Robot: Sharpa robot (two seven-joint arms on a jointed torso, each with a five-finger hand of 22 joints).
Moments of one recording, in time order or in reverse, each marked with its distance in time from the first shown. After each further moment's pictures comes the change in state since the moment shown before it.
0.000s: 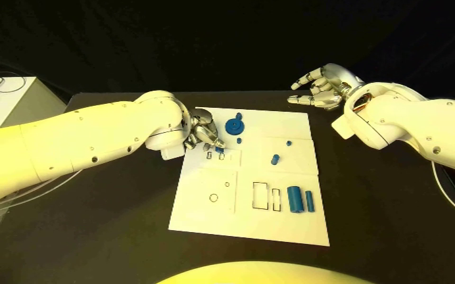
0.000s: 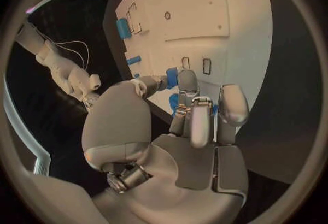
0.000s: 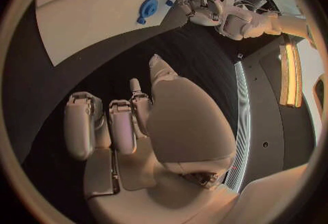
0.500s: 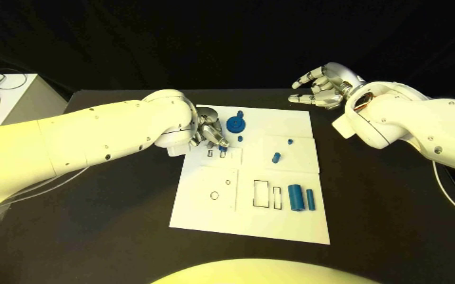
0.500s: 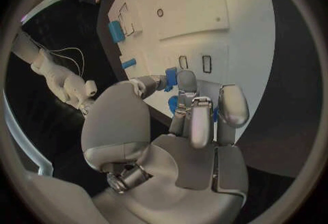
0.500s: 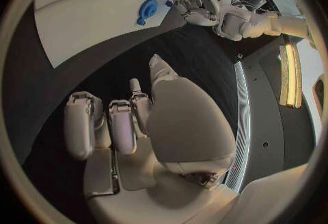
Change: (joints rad) left arm 0.000 0.050 -0.016 -0.044 -0.056 0.013 -0.001; left_hand -0.008 -0.008 0.001 -0.007 0.035 0.013 -0.005 0.000 0.000 0.015 -0.007 0.004 0.009 0.000 0.000 0.006 0.000 0.000 0.011 -0.004 0.005 0.013; right arm -0.003 0.003 0.000 0.002 -0.001 -0.003 0.001; right_hand 0.000 0.000 0.000 0.000 0.004 0.000 0.000 0.000 0.000 -0.008 0.000 -0.012 0.000 0.000 0.000 0.000 0.000 0.000 0.000 0.000 -0.004 0.000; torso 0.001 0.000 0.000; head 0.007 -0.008
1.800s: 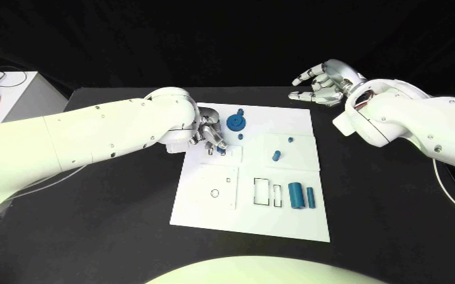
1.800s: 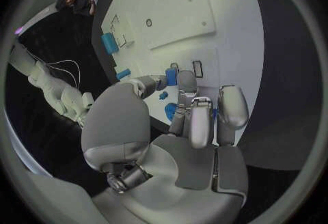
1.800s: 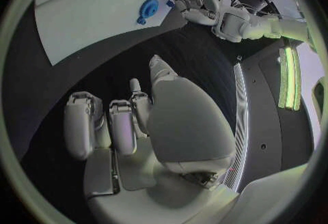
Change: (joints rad) left arm 0.000 0.019 -0.006 -0.024 -0.066 0.079 -0.002; left_hand 0.000 0.000 0.000 0.000 0.028 0.007 0.000 -0.007 0.022 0.007 0.000 0.000 0.000 0.004 -0.003 0.000 0.000 0.000 0.011 -0.003 0.008 0.011; right arm -0.001 0.004 0.000 -0.002 -0.022 -0.008 0.002; right_hand -0.004 0.004 0.000 0.000 0.004 -0.004 -0.004 0.004 0.000 -0.001 -0.001 -0.004 0.000 0.004 -0.004 0.000 0.000 0.000 0.000 0.000 0.000 0.000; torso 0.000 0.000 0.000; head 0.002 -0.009
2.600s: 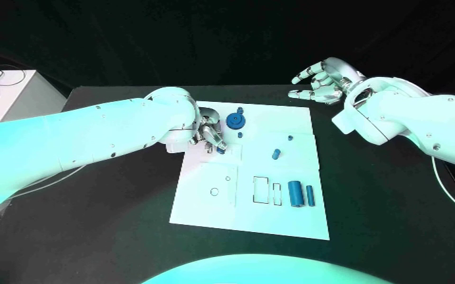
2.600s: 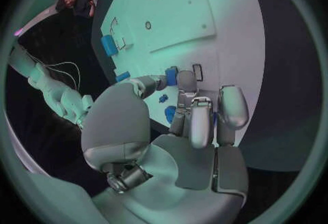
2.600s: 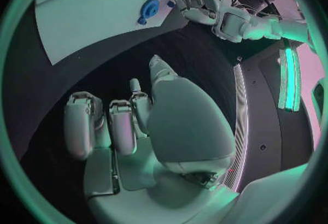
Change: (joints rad) left arm -0.003 0.005 -0.005 -0.001 -0.005 0.007 0.000; left_hand 0.000 0.000 0.000 0.000 0.005 0.002 -0.001 -0.001 0.000 0.005 0.002 0.000 0.000 0.000 0.000 0.000 0.000 0.000 0.000 0.000 0.000 0.001; right arm 0.000 0.002 0.000 -0.003 -0.008 0.000 0.000; right_hand 0.000 0.000 0.000 0.000 0.006 0.000 0.000 0.000 0.000 0.000 0.000 0.000 0.000 0.000 0.000 0.000 0.000 0.000 0.000 0.000 0.000 0.000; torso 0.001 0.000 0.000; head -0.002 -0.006
